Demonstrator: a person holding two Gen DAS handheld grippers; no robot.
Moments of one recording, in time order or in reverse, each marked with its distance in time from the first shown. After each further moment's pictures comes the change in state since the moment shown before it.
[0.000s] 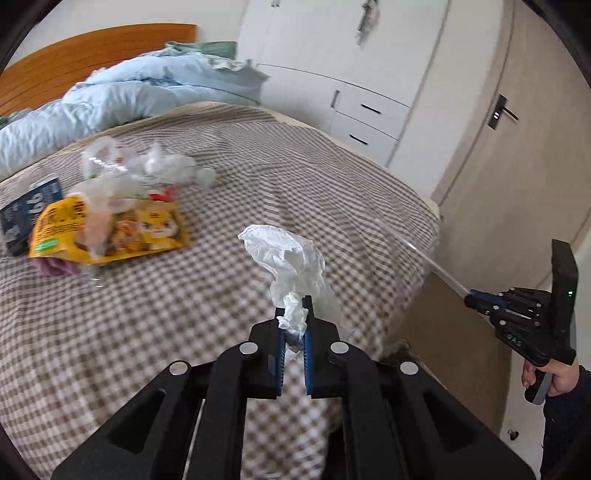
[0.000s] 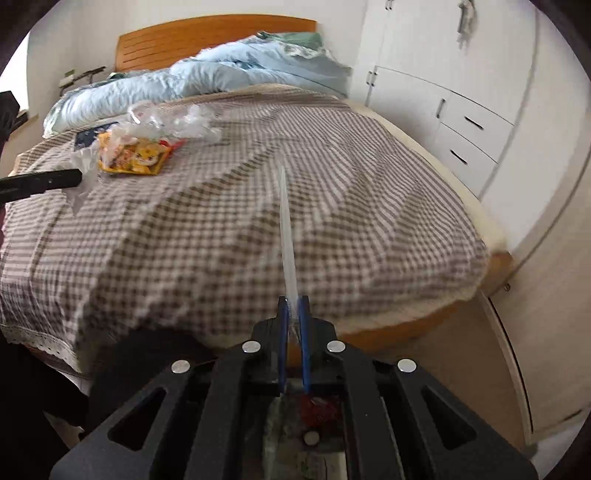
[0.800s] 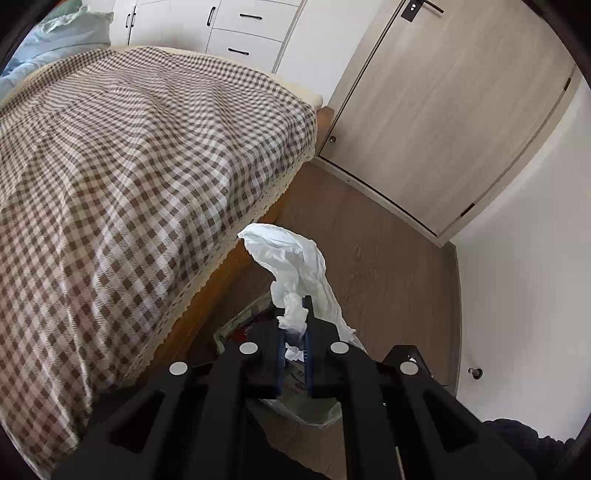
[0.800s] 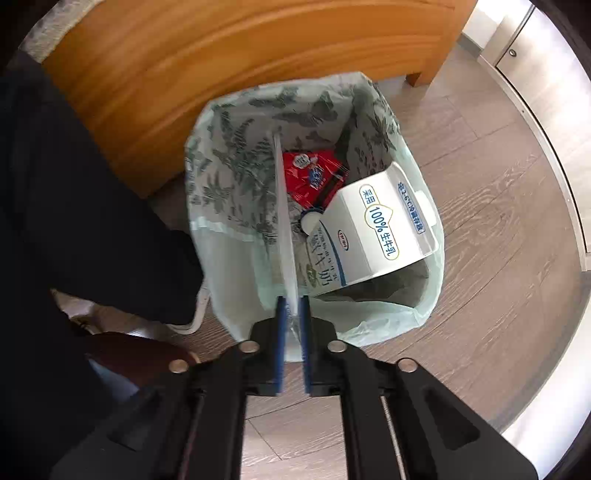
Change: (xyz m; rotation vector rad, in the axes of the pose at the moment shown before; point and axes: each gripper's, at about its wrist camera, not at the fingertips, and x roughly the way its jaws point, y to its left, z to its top) left arm 0.157 -0.199 -0.041 0.171 0.318 -0.250; right arm 0.128 -0.034 -0.248 0.311 0.592 0.073
